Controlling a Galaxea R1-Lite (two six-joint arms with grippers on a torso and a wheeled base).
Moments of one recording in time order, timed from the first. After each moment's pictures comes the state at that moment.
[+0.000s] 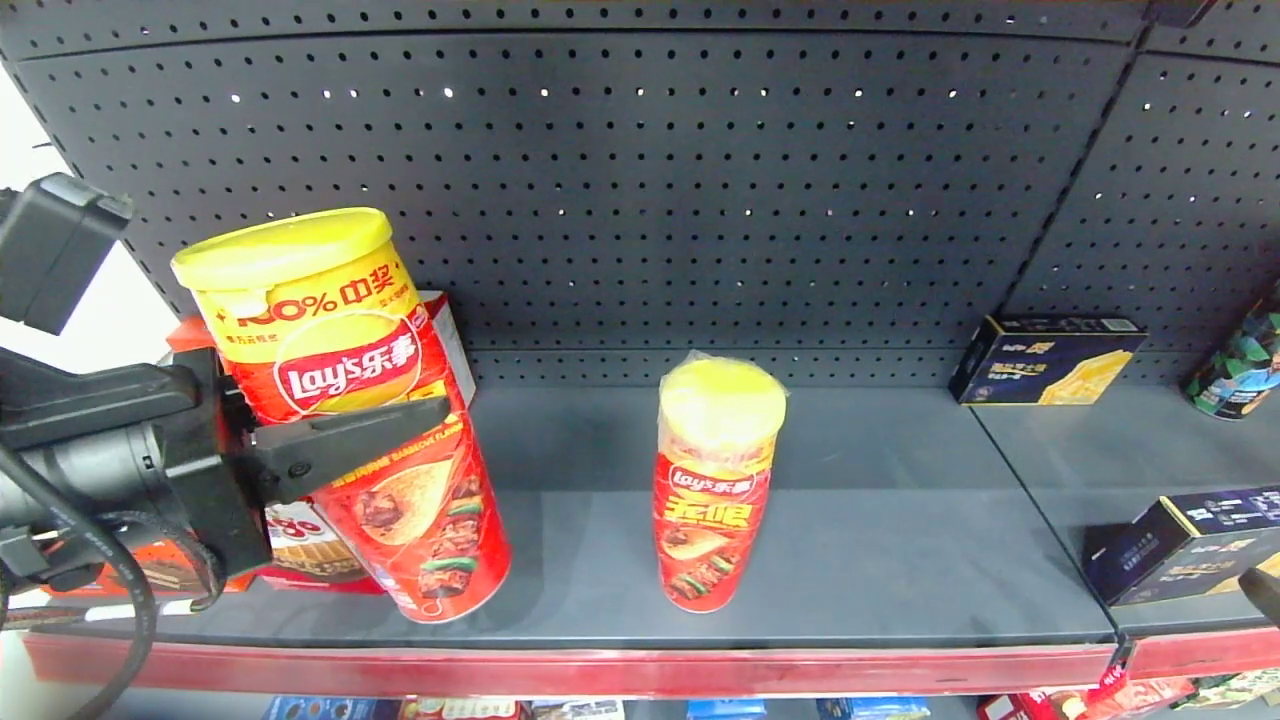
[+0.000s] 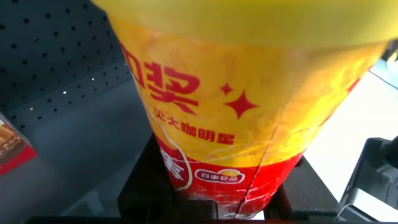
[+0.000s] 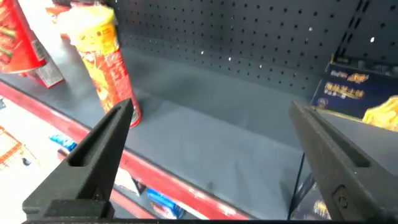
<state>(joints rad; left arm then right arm) -0.31 1.21 -0.68 -0.46 -0.56 -0.01 0.04 0.68 -0.23 -0.60 0.49 0.00</state>
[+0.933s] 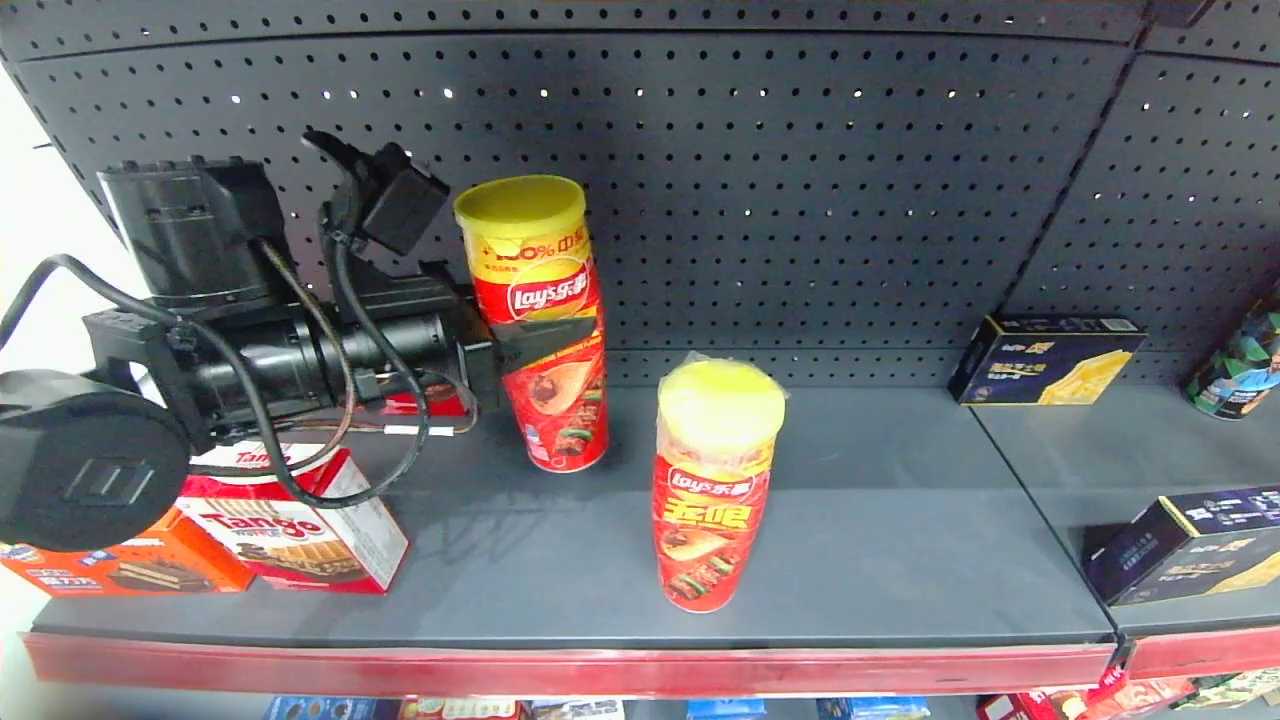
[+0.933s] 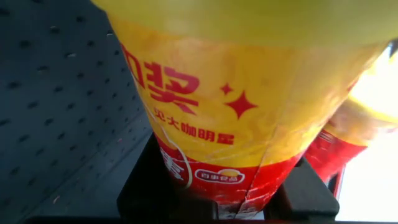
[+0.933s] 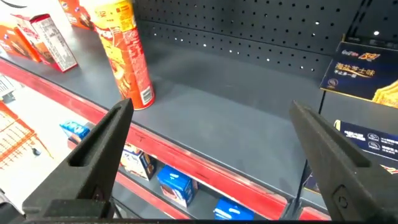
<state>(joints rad) -0.32 1.68 -1.00 -0.64 -0.66 0.16 0.05 0.52 -0.19 -0.43 0.49 0.00</state>
